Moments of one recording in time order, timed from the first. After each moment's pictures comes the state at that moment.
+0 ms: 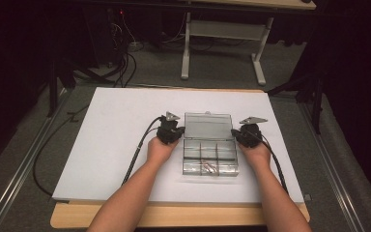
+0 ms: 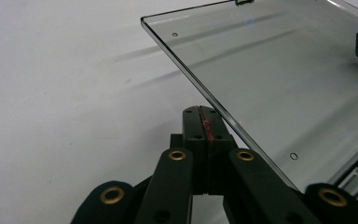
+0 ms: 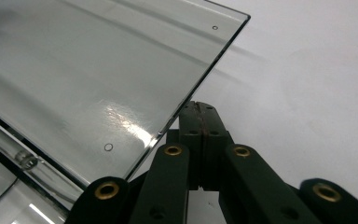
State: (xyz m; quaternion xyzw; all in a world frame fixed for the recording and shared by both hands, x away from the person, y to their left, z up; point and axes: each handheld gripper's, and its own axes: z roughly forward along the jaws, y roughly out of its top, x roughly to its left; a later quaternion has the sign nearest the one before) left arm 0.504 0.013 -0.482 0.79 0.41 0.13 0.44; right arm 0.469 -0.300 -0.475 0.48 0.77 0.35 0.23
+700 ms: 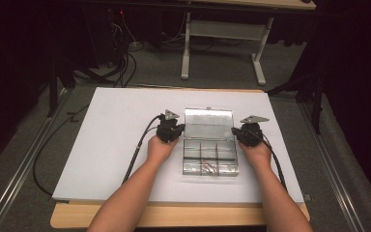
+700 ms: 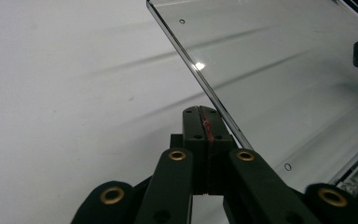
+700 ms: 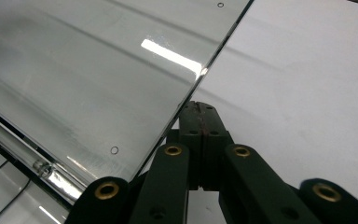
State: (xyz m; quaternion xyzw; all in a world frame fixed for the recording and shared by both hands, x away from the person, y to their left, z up) left arm 0.504 0.014 -0.475 0.78 0.41 0.14 0.46; right arm 0.468 -0.300 -0.468 0.47 0.77 0.35 0.24
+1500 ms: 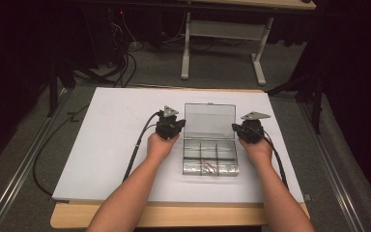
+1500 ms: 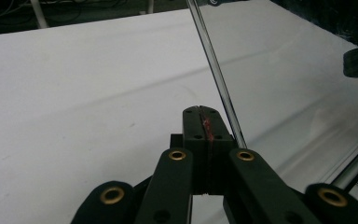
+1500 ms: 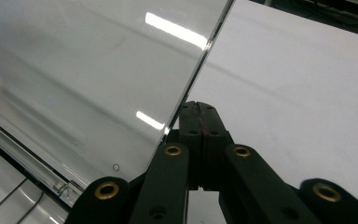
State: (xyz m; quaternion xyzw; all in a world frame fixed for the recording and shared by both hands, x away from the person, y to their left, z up) left arm 0.502 0.016 -0.456 0.77 0.40 0.15 0.48; right arm 0.468 -0.298 -0.451 0.47 0.77 0.36 0.25
